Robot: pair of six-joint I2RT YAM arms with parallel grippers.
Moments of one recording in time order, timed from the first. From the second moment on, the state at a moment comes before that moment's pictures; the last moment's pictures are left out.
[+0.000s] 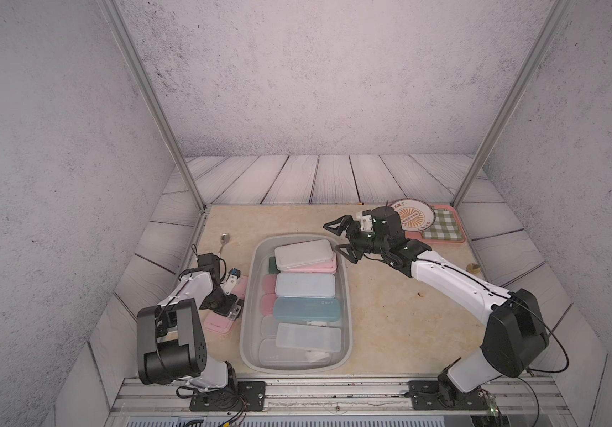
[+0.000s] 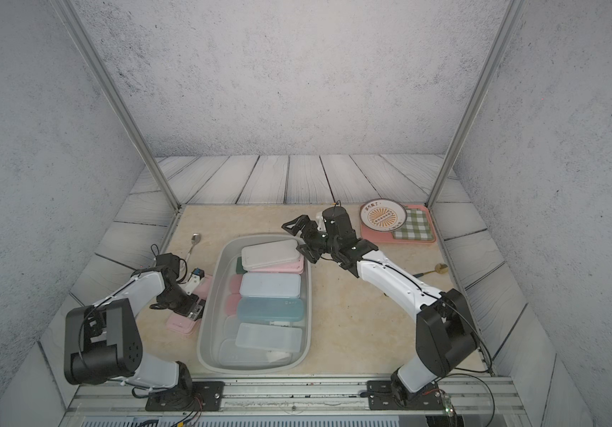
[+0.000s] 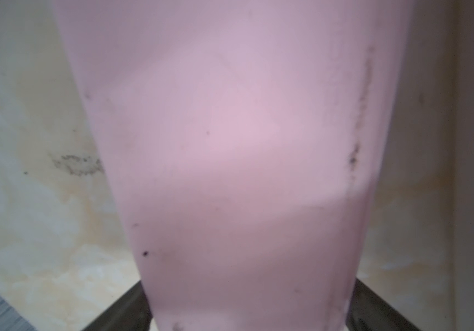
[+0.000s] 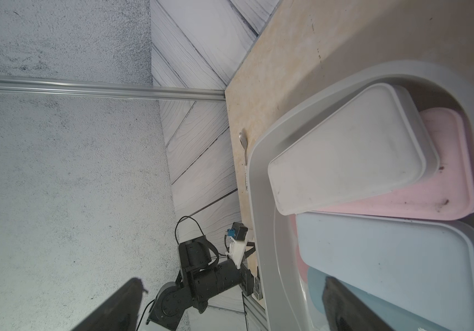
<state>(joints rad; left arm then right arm) 0.18 1.51 0.81 -0.75 -0.02 0.55 0.58 1.56 1.24 -0.11 -0.45 1.28</state>
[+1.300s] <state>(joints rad) -0.08 1.38 1.33 -1.20 0.15 0.57 0.54 1.55 1.24 -0.22 -0.45 1.16</state>
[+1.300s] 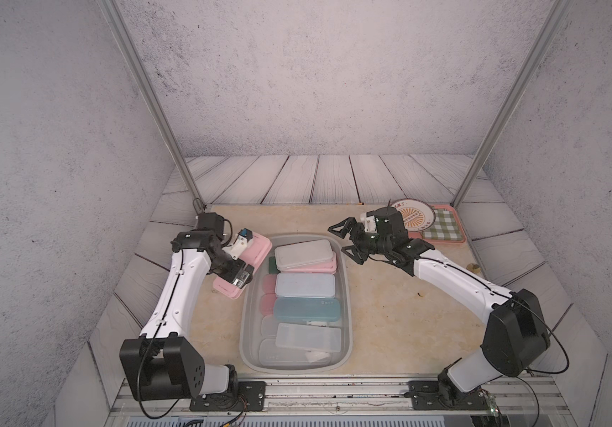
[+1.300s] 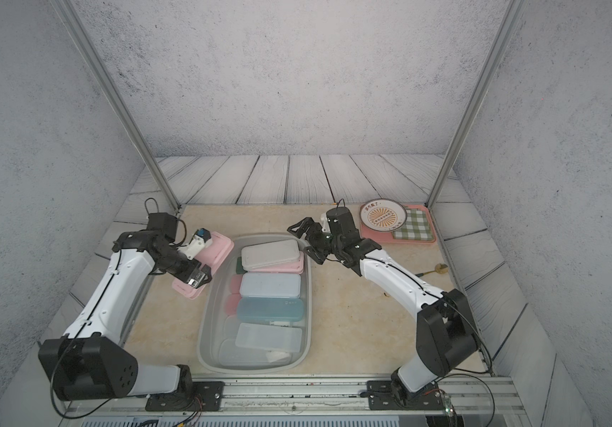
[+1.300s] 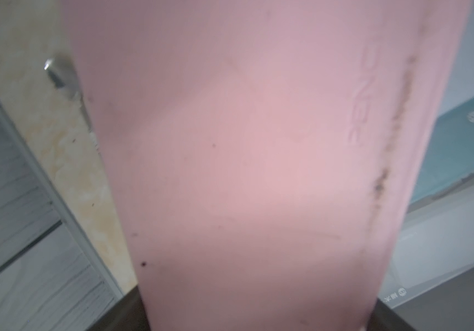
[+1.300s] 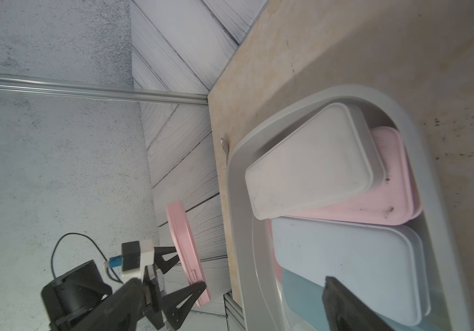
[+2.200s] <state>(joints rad) -0.45 1.55 1.20 -0.79 0.32 1.00 0.43 1.66 1.26 -0.47 -0.94 0.67</state>
